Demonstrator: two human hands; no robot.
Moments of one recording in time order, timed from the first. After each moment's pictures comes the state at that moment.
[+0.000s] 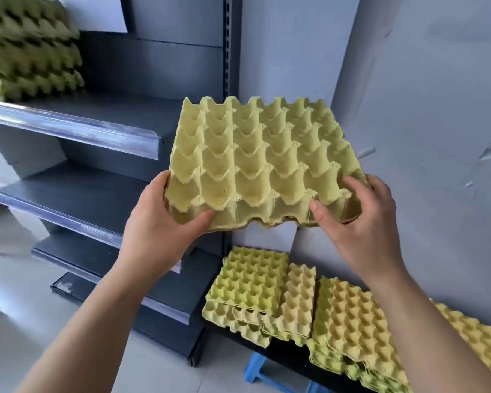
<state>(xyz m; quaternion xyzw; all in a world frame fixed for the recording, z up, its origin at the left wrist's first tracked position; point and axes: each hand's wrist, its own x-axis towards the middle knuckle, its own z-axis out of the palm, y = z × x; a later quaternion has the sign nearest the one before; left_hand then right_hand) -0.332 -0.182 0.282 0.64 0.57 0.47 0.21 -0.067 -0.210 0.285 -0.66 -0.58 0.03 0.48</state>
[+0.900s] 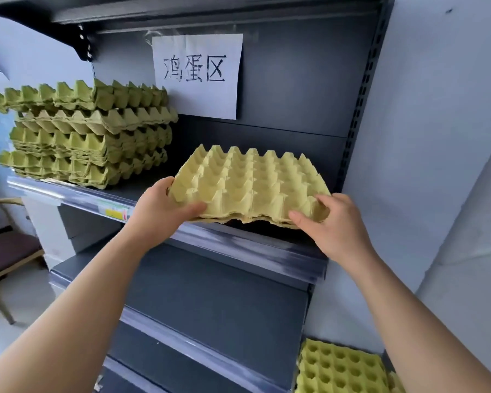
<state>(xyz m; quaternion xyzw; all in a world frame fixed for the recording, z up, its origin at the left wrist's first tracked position) -0.635 0.088 0.367 0.65 0.57 0.45 0.22 -0.352 0.061 0.357 -0.65 -0.64 0.05 0.42</state>
